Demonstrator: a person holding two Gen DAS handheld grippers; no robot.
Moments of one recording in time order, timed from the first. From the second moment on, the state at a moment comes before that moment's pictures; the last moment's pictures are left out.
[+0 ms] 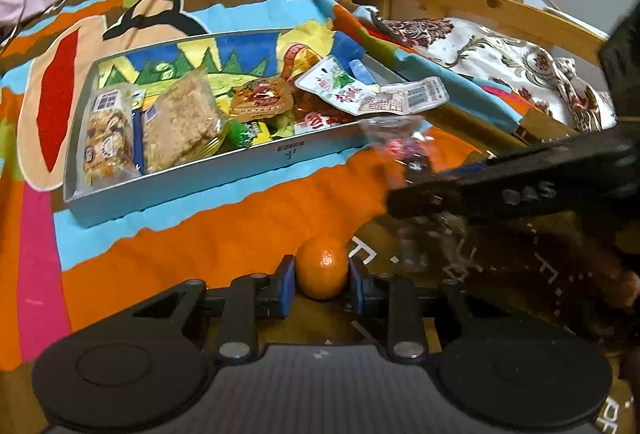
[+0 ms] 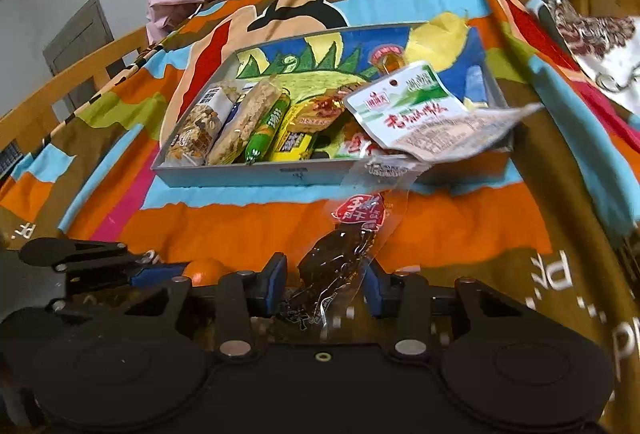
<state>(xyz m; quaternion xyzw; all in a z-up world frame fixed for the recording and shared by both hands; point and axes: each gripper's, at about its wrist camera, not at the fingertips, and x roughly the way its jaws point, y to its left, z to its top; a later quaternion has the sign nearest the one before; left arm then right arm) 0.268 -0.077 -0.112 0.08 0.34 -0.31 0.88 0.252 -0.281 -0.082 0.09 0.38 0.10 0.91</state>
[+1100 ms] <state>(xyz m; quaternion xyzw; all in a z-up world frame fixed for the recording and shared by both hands) 0.203 -0.054 -0.054 -0.02 0.31 -0.25 0.92 0.174 -0.274 -0.050 0.10 0.34 0.06 0.93</state>
